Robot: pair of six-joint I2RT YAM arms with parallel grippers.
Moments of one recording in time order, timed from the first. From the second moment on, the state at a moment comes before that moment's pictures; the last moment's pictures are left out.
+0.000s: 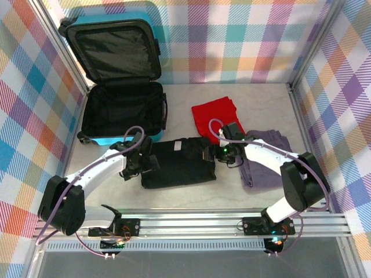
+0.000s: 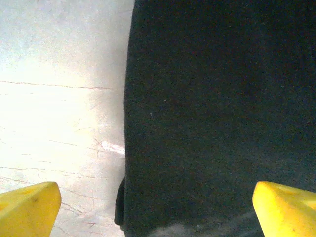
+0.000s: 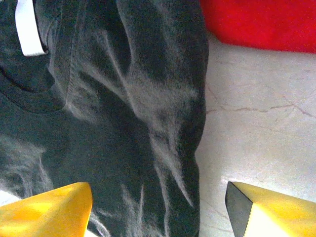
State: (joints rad) left arm -0.45 1.32 0.81 -0.85 -0.05 -0.81; right arm 0.50 1.54 0.87 -0.44 -0.34 0.53
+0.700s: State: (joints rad) left arm -0.44 1.43 0.72 -0.68 0.07 -0.81; right arm 0.62 1.66 0.88 -0.35 -0.29 0.58
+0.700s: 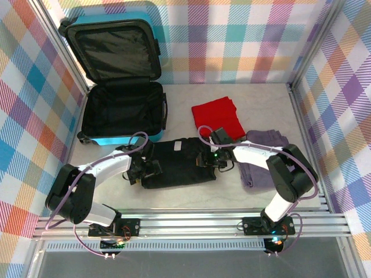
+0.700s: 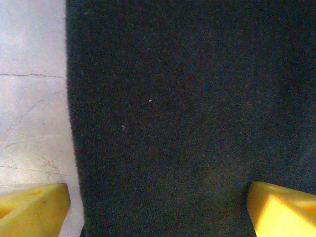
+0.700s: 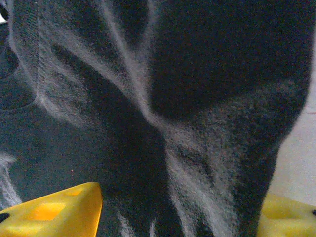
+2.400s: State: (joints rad) left arm -0.47 1.17 1.09 -0.88 -0.03 -0.68; right arm 0.67 1.42 1.08 -0.42 -0.30 0.51
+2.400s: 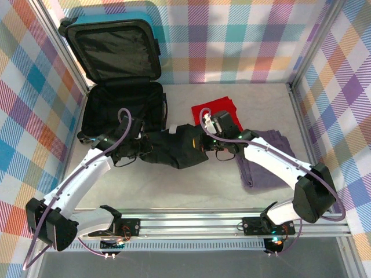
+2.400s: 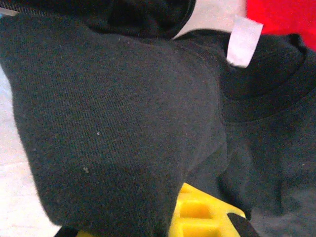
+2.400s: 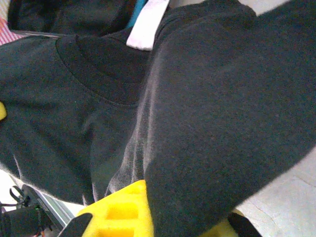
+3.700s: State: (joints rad) left arm 0.05 1.58 1.41 -0.60 0.02 -0.39; right arm 0.72 2.19 1.99 -0.27 -0.28 0.53
